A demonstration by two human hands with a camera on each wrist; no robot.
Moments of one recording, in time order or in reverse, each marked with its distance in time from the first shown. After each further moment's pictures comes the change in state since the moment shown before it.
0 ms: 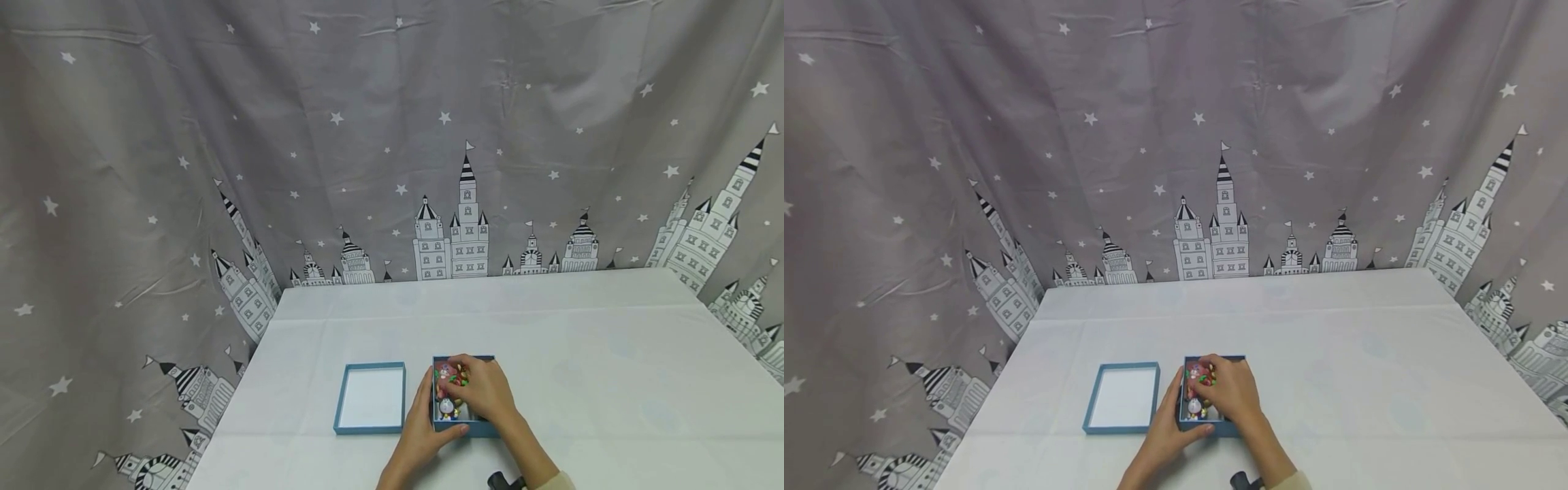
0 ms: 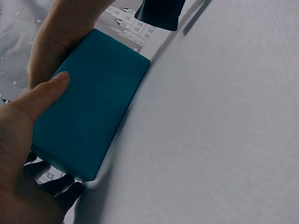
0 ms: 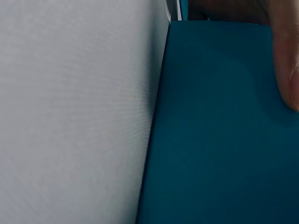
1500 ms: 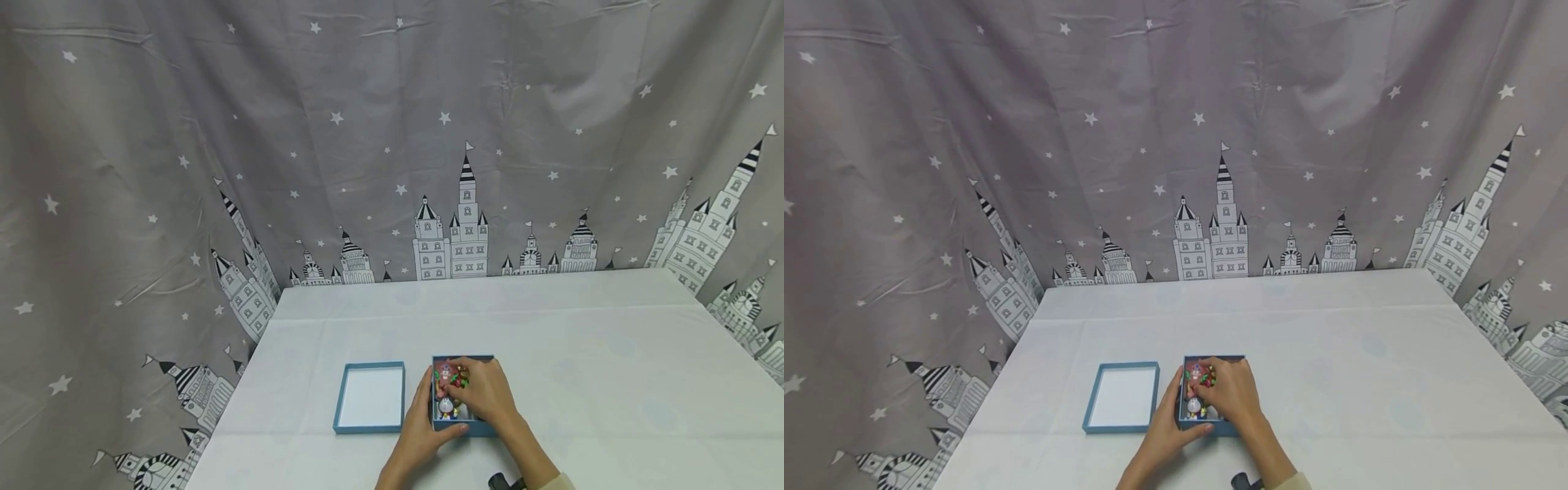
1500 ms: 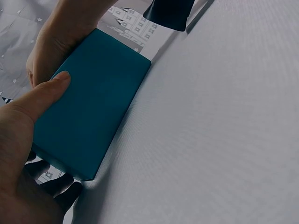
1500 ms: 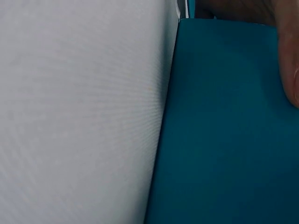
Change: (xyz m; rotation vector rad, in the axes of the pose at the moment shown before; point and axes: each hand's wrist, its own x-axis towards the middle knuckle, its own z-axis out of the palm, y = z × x) left_hand 0.000 -0.002 0.000 -0.003 0.000 -0.001; right_hand -0.005 0.000 0.000 -0.090 0.047 -0.049
